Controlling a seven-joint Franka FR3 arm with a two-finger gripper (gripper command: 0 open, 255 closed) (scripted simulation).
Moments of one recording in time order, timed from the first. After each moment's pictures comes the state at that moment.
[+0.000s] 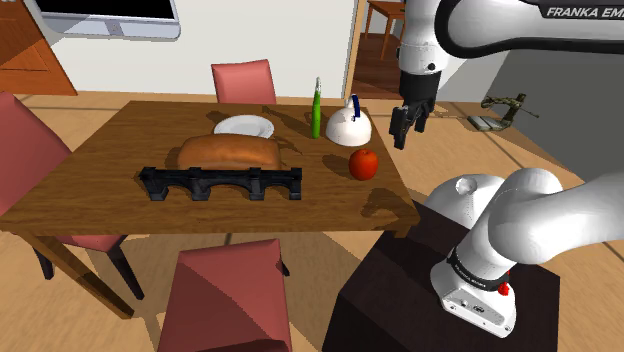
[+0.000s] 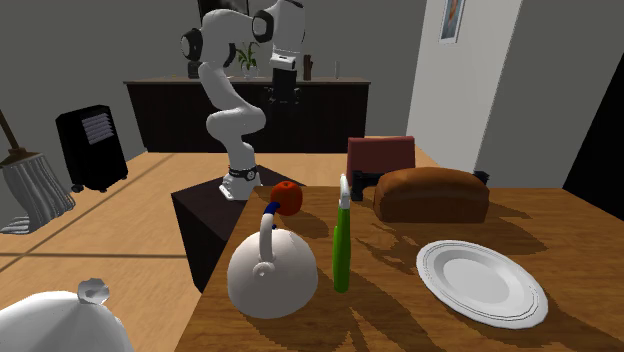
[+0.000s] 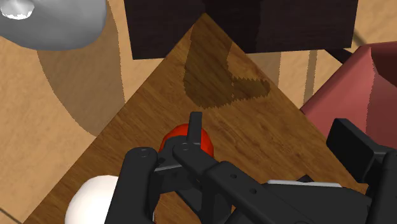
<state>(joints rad) -0.01 -0.79 0.07 -2.45 -0.02 1.51 0.14</state>
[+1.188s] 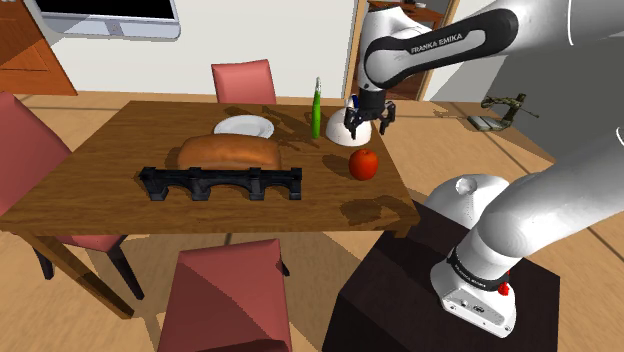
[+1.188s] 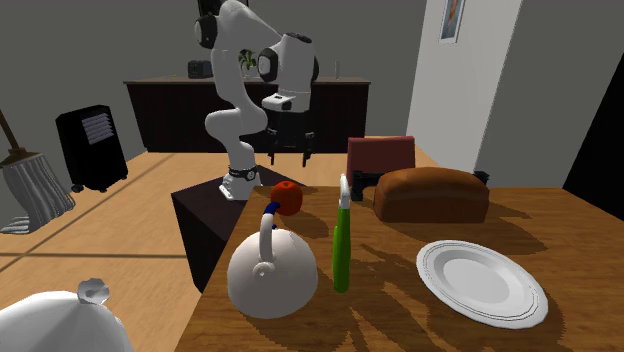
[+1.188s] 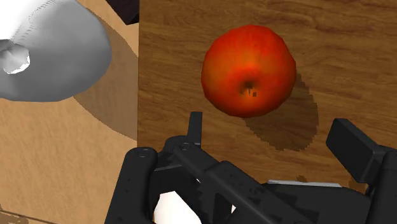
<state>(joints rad) -0.24 -0.33 0.08 -2.38 -0.09 2.00 0.57</state>
